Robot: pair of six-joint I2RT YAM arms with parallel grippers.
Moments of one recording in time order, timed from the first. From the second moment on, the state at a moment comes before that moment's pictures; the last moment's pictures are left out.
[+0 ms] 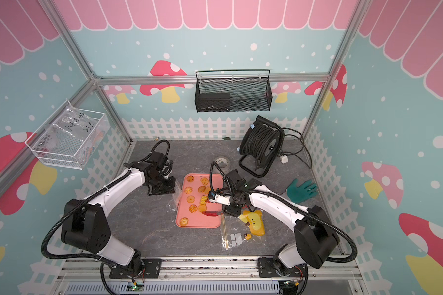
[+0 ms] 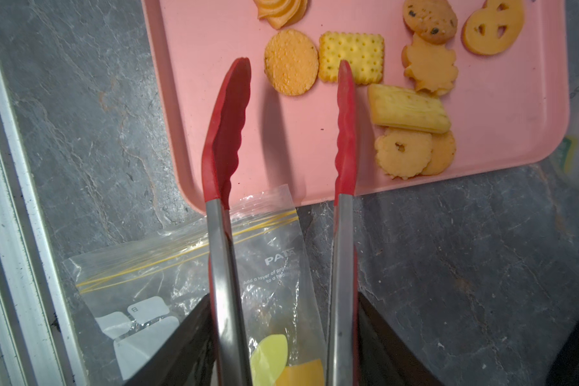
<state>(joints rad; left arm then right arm) -0.25 1.58 1.21 -0.97 0.21 -0.36 0.70 1.46 1.03 -0.80 -0.20 -0.68</state>
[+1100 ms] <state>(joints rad) -0.25 1.57 1.20 -0.97 0.23 -0.36 0.77 1.61 1.16 -0.81 -0.11 -0.63</state>
